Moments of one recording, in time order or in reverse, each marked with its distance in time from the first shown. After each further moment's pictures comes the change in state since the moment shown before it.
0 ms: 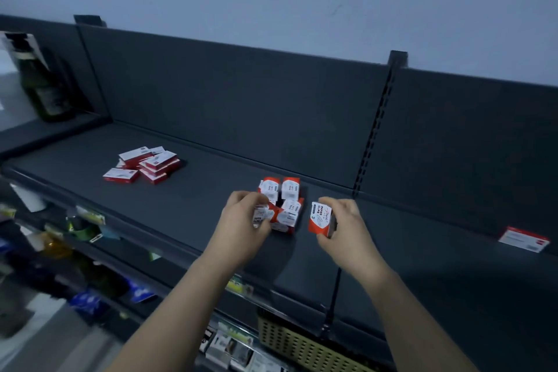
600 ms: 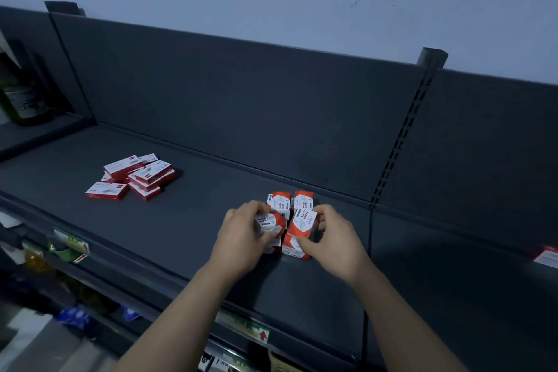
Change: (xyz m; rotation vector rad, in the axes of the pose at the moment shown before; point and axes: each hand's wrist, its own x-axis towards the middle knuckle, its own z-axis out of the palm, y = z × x) left_hand 0.061 -0.055 0.017 -0.062 -0.056 -0.030; right_hand 0.066 -0.004 0.049 -0.037 -0.017 0.097
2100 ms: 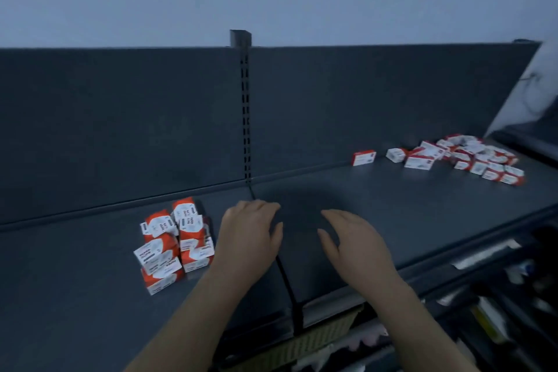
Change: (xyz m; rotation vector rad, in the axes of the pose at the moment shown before) left_hand -0.013 0.105 0.066 0.141 -0.249 0.809; right_hand -0.149 0.030 -0.066 -0.524 0.541 0.299
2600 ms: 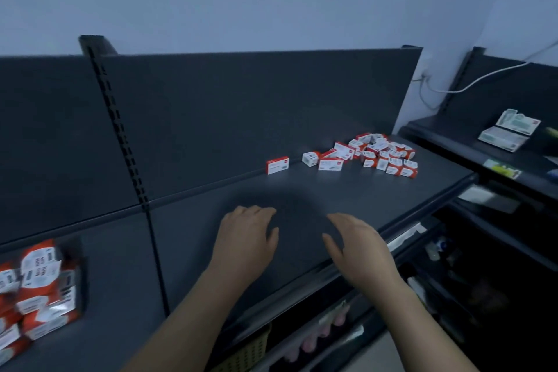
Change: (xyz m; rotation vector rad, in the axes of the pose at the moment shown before) left_hand 0.065 0.136 0.085 -0.087 -0.092 0.163; right_hand -0.025 0.149 -0.088 -0.153 -0.056 0.262
